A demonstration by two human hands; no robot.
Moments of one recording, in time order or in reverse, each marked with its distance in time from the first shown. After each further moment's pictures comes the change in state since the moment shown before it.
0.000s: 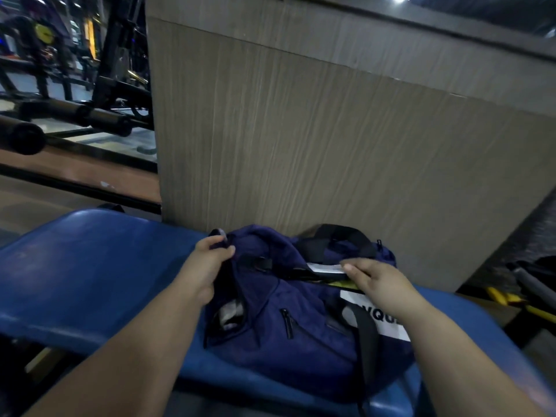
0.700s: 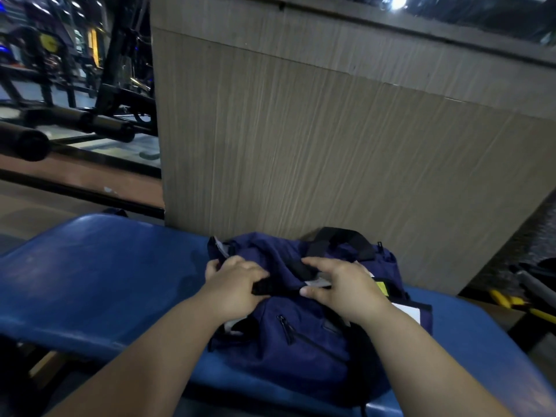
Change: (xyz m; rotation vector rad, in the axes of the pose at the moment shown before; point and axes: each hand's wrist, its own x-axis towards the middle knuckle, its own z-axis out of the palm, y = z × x) left_hand -0.027 -0.011 0.009 1.634 -0.282 0.645; right_hand -0.006 -0.047 0.031 -0.143 0.031 -0.230
